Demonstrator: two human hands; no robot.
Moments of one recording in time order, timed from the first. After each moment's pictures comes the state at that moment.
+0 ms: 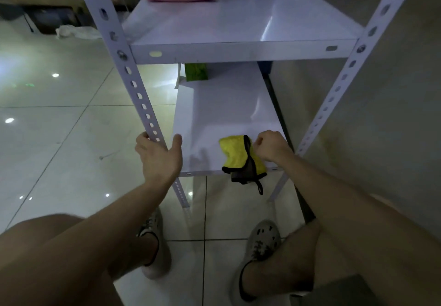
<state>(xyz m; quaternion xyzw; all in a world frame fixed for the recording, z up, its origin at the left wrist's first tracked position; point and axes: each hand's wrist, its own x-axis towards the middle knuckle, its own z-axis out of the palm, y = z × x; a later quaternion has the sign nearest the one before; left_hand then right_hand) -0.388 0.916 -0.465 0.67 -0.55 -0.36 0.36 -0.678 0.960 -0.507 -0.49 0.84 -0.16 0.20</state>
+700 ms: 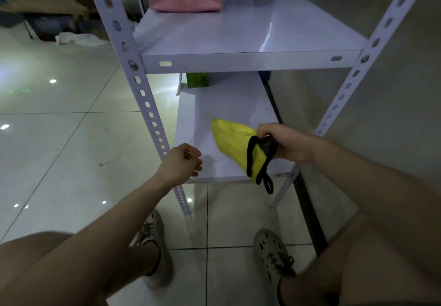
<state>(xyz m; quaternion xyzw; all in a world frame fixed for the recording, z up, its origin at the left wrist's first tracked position) -0.385 0.903 -0.456 0.53 -0.67 -0.50 0.18 -0.674 0.973 -0.428 -0.33 0.65 -0.37 0.57</state>
